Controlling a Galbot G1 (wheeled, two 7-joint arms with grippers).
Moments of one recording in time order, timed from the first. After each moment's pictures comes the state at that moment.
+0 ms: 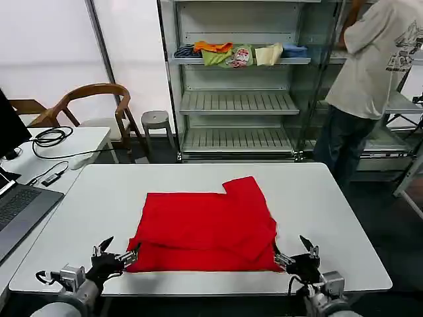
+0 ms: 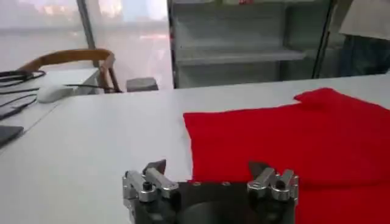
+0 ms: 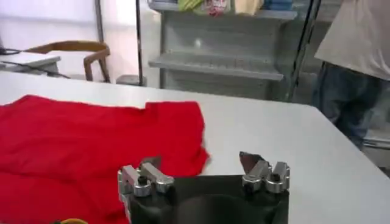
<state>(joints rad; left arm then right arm) 1.50 -0.96 -0.58 -2.09 -0.61 0.45 -0.12 -1.40 1.23 0.46 2.12 0.26 -0.51 0.07</state>
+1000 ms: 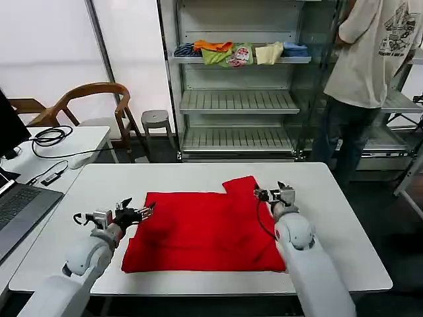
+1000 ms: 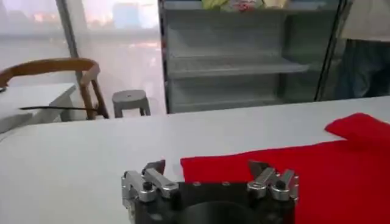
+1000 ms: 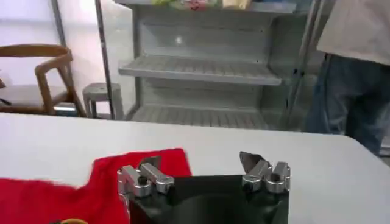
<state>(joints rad) 0.91 -0.95 -0.25 -1.61 -0.65 0.43 -0.07 -0.64 1.41 0.30 1.34 0.23 -0.51 0.13</state>
